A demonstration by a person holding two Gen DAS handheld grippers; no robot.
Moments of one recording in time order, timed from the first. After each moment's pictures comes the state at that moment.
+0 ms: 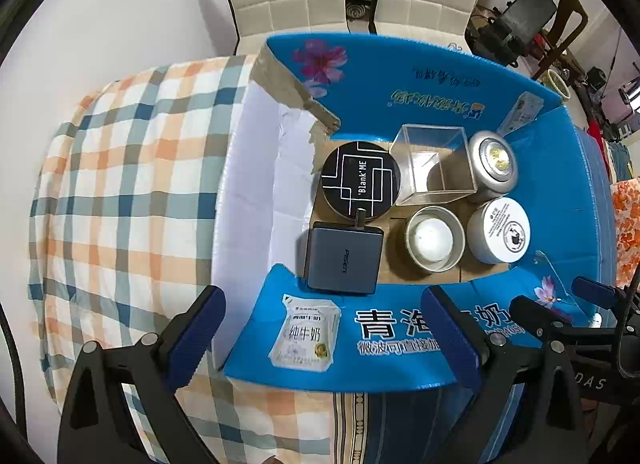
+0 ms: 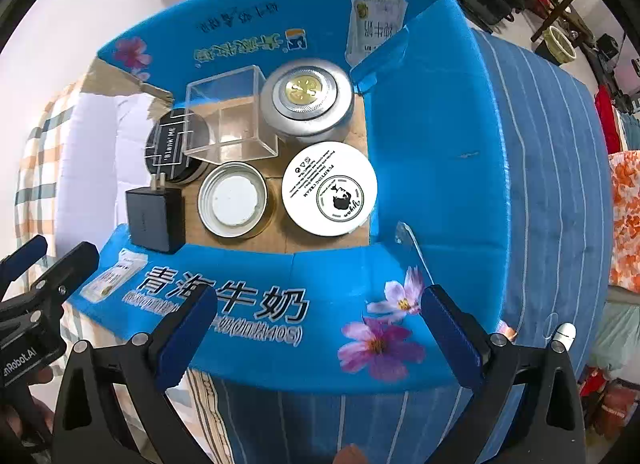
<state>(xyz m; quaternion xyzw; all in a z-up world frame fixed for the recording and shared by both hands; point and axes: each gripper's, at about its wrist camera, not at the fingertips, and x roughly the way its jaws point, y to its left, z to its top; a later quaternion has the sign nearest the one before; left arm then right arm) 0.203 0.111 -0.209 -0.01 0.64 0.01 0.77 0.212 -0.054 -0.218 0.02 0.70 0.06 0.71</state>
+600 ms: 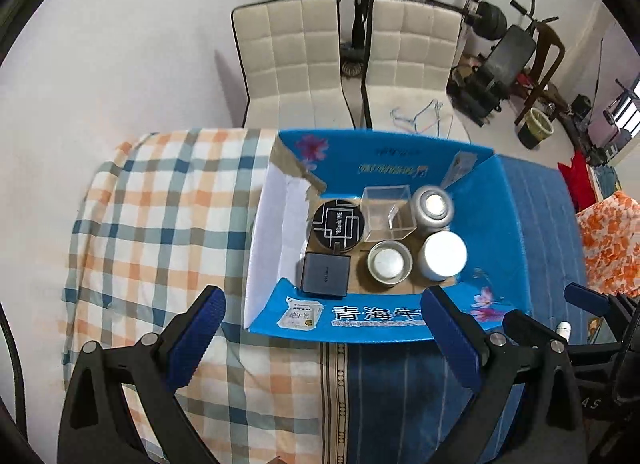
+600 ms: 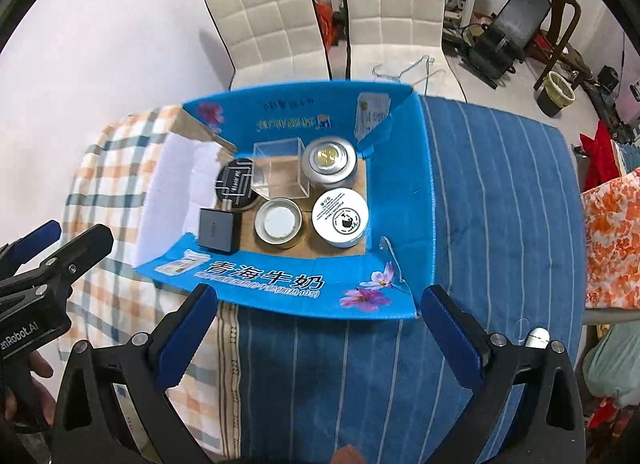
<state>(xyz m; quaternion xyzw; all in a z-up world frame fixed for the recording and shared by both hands) 0.154 0.096 -0.089 -0.01 0.55 0.01 0.83 0.163 -0.072 -0.109 0.04 0.61 0.10 0.79</state>
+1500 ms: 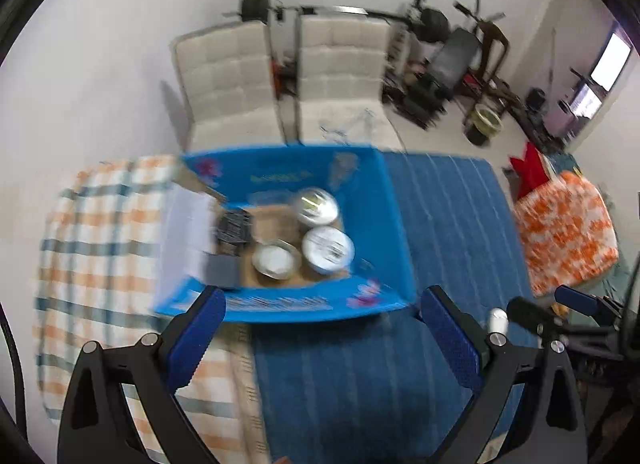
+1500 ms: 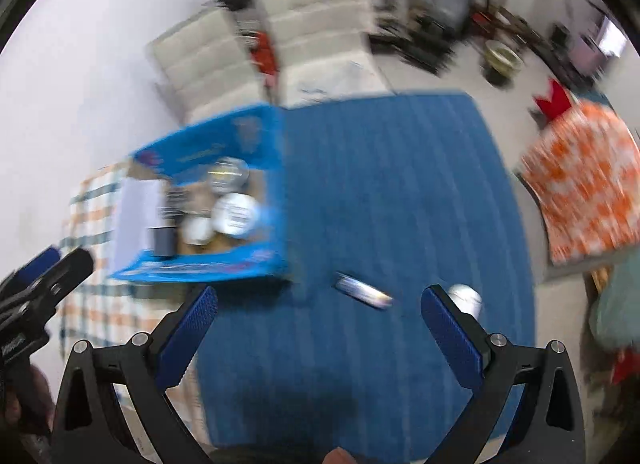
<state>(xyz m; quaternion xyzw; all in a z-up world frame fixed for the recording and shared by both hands) 0.124 -0.040 -0.063 -0.01 0.54 -0.07 0.84 0.109 -0.259 -0.079 0.11 0.60 0.00 0.80</state>
